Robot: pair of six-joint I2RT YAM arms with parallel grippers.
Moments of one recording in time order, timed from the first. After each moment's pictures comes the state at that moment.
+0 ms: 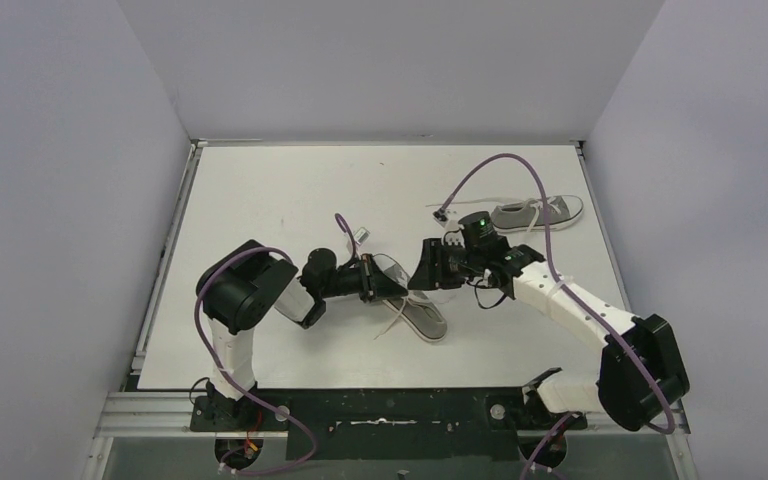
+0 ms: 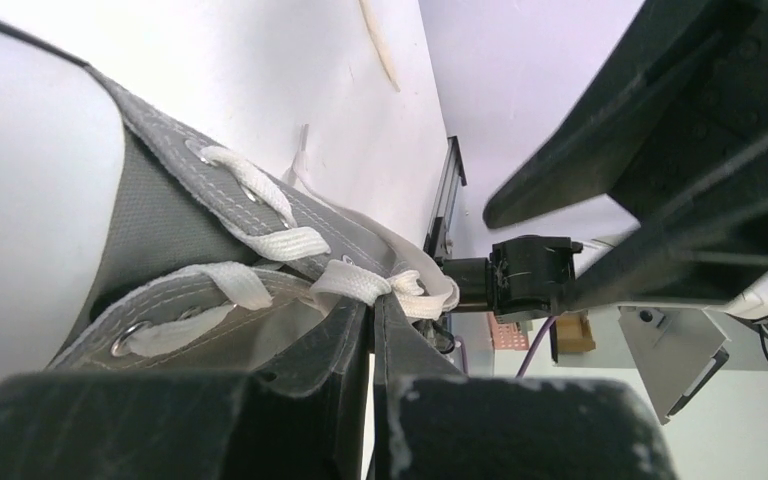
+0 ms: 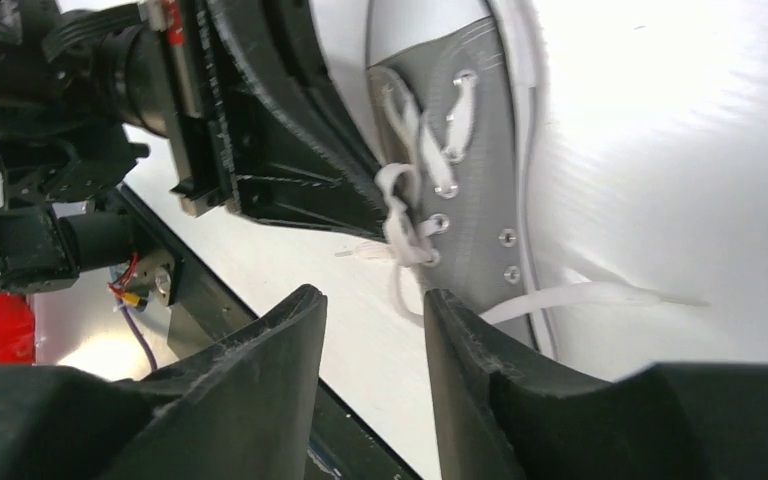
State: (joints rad) left arm -0.62 1.97 0.56 1.24 0.70 -1.18; right arm 0.53 1.30 0.85 -0.36 -0.47 0.45
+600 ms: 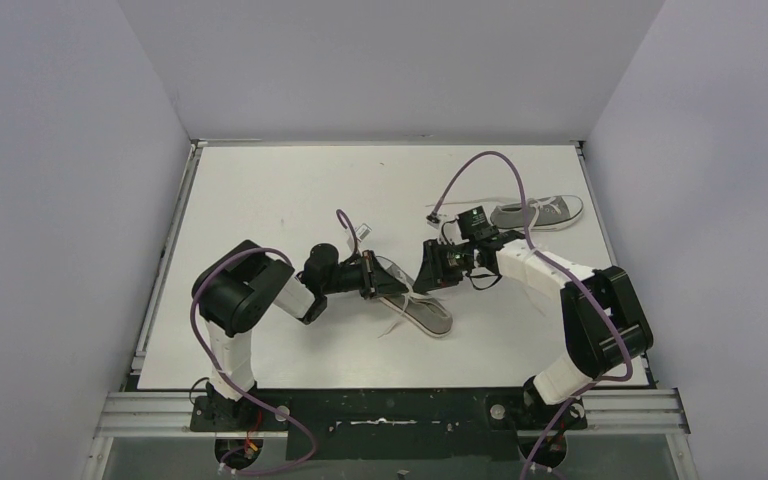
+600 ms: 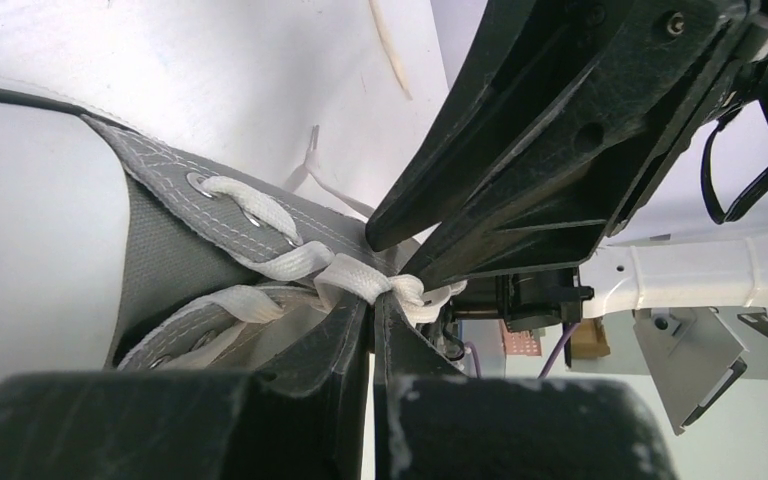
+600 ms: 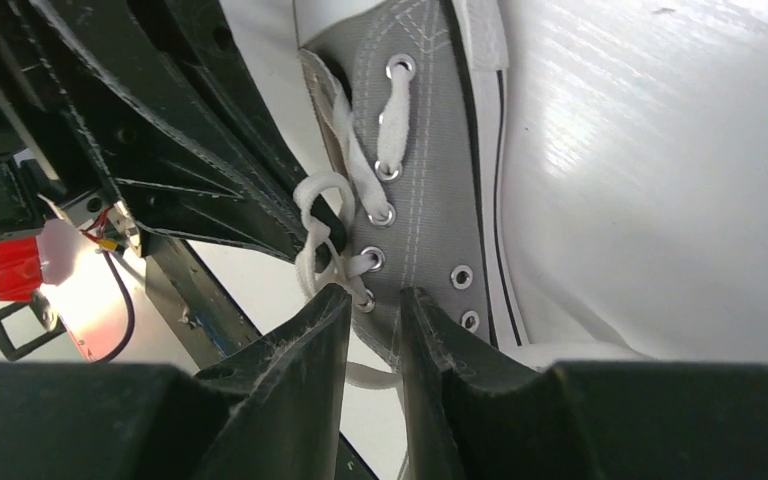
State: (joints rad) left arm -0.61 1.95 0.59 1.15 0.69 -1.13; right arm 0.43 1.57 0.91 -0.38 -0.64 0.27
